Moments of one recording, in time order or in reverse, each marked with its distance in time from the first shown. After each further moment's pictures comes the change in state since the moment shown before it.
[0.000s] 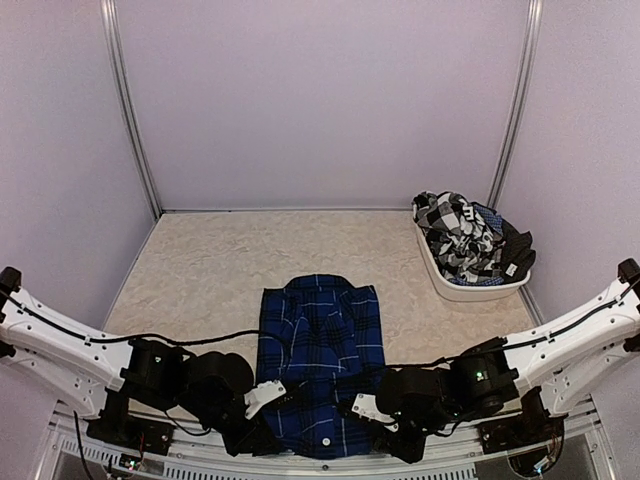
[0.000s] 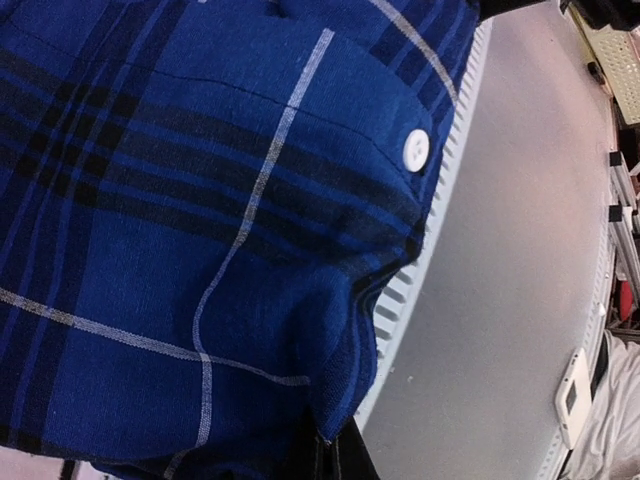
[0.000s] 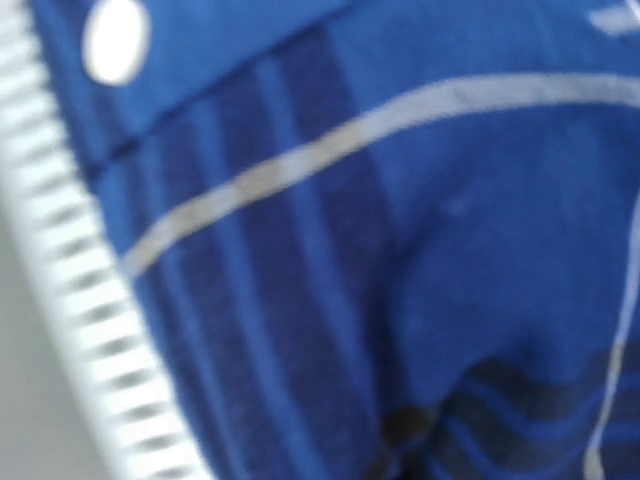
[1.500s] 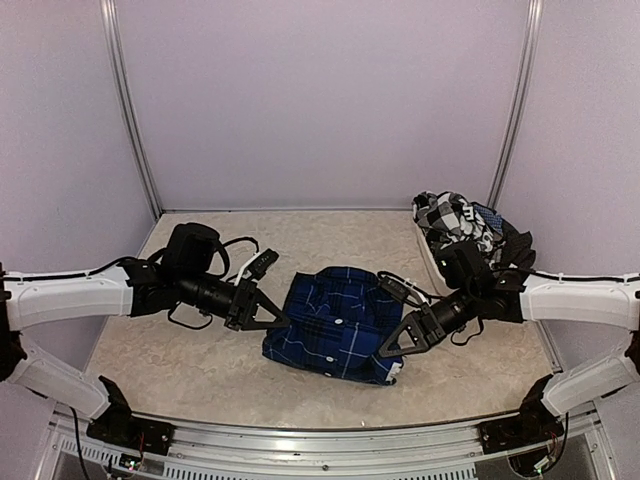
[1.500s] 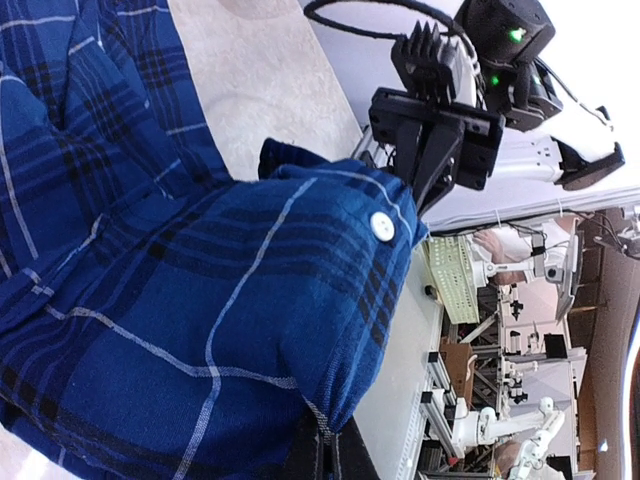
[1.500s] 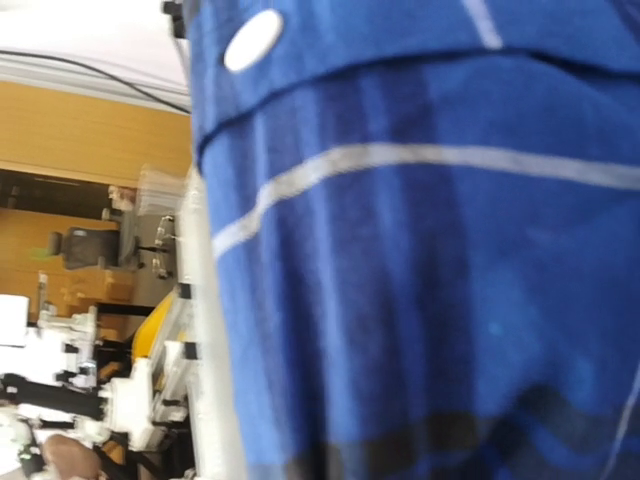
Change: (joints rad) left arm 0.697 0.068 0.238 0.129 0.548 -0.110; right arm -0.845 -0.105 -0.043 0.241 -1.027 0.073
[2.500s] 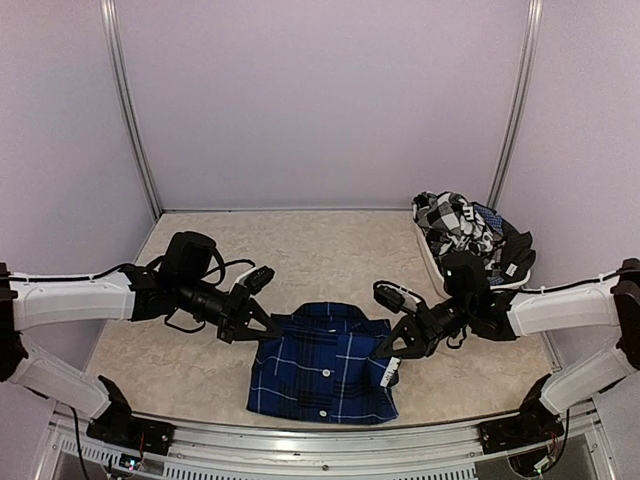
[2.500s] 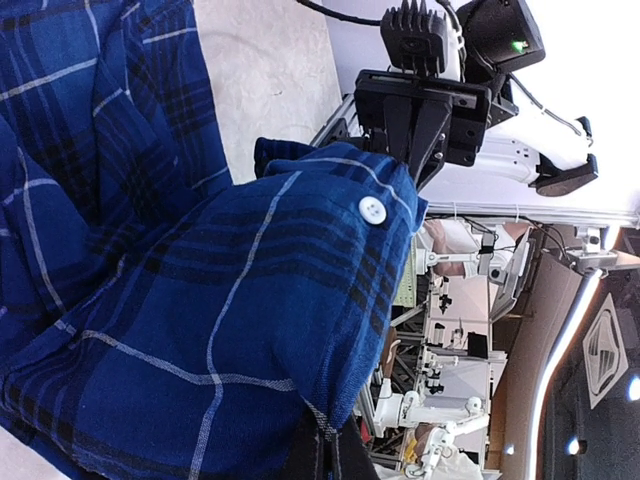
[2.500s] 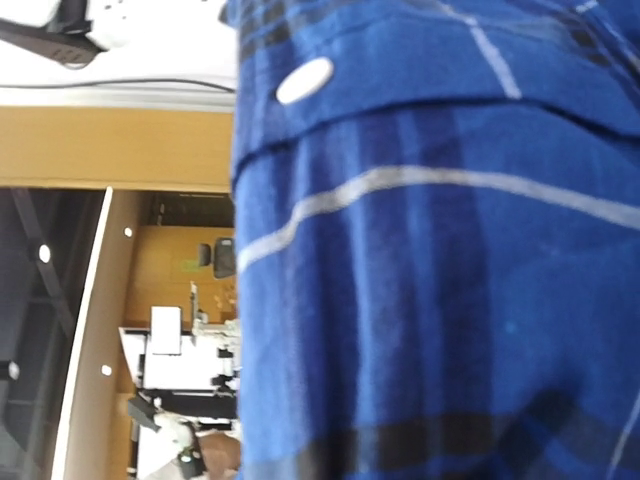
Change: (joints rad) left arm 0.032 -0.042 -0.090 0.014 0.161 -0.175; right arm 0.000 0.052 -0.173 0.579 -0.173 0.521
